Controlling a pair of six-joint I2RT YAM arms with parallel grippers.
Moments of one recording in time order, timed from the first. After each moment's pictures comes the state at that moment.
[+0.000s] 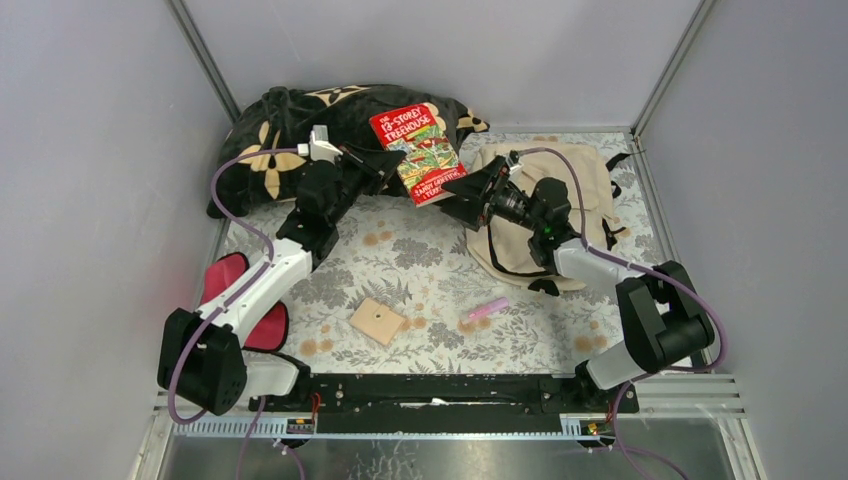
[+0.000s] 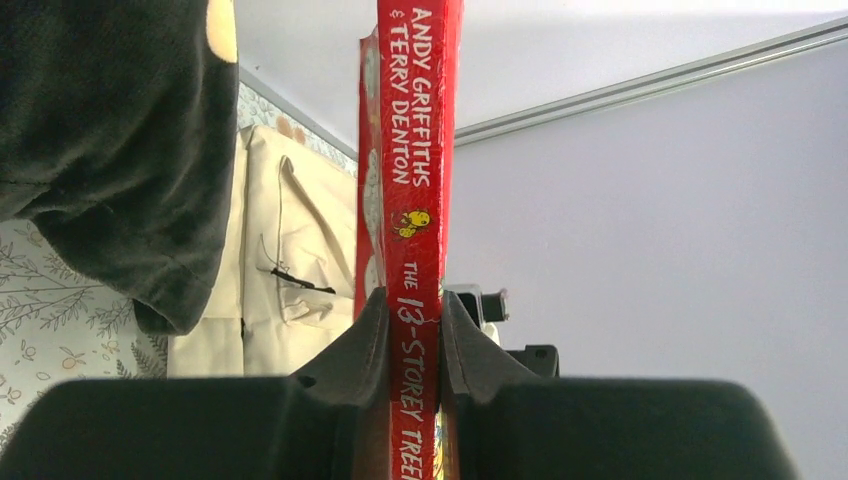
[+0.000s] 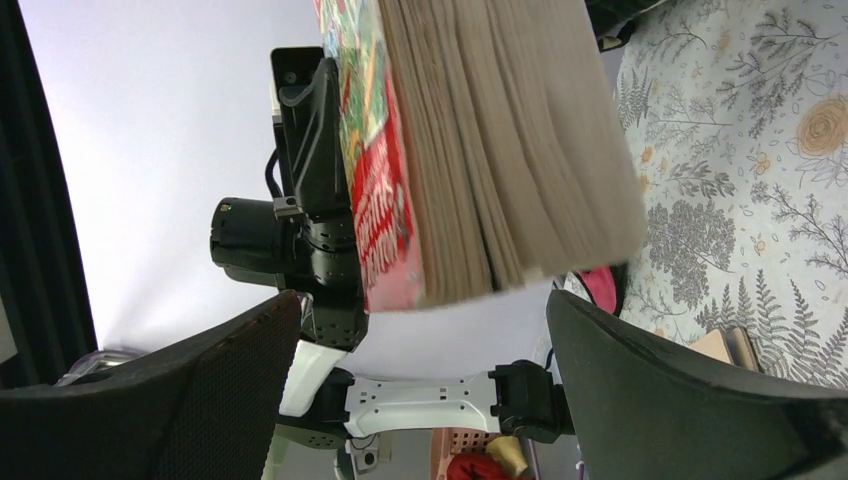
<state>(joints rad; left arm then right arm) -0.39 1.30 0.94 0.35 0.09 -1.22 0.42 1.53 0.80 0.82 -0.69 1.52</state>
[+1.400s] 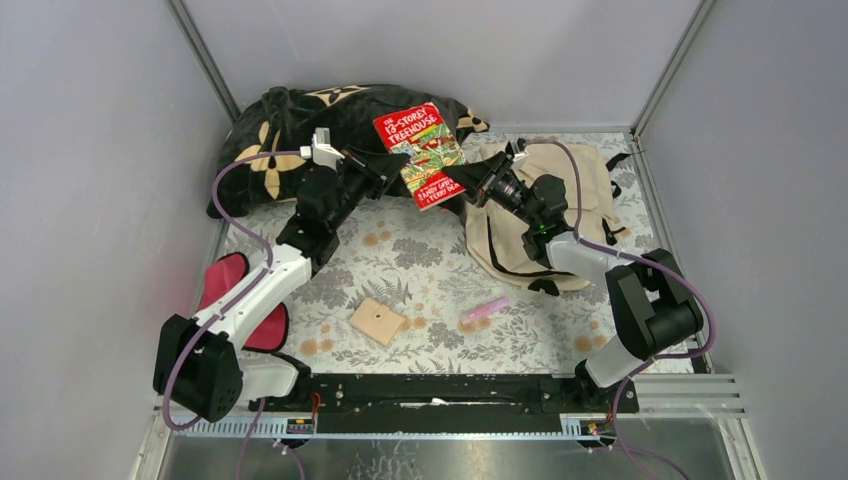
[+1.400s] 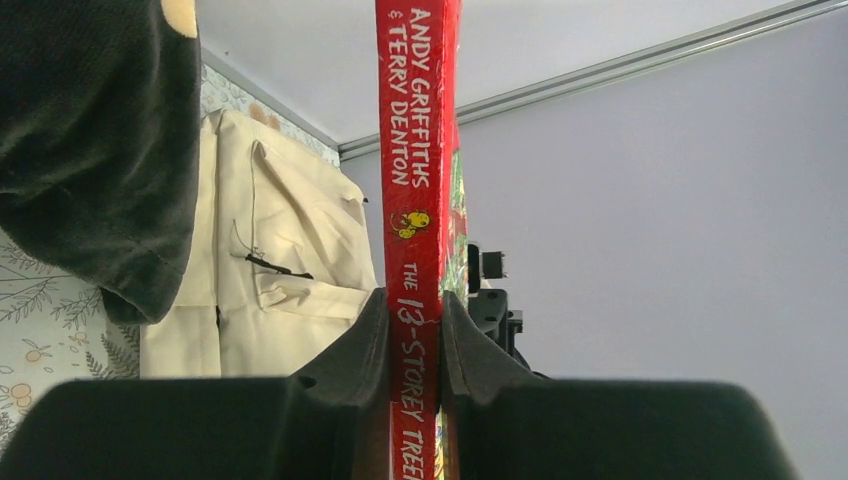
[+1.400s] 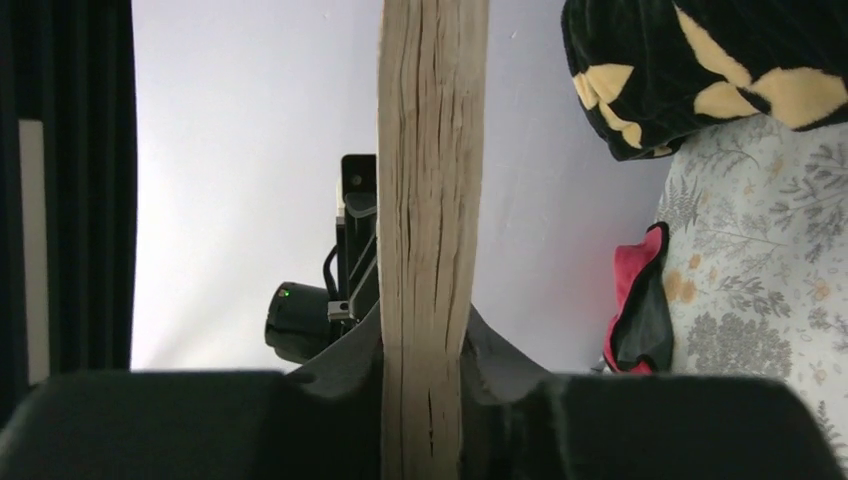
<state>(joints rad) -0.42 1.26 0.92 0.37 0.08 -1.23 0.43 1.59 0.84 1.01 -0.51 1.58</state>
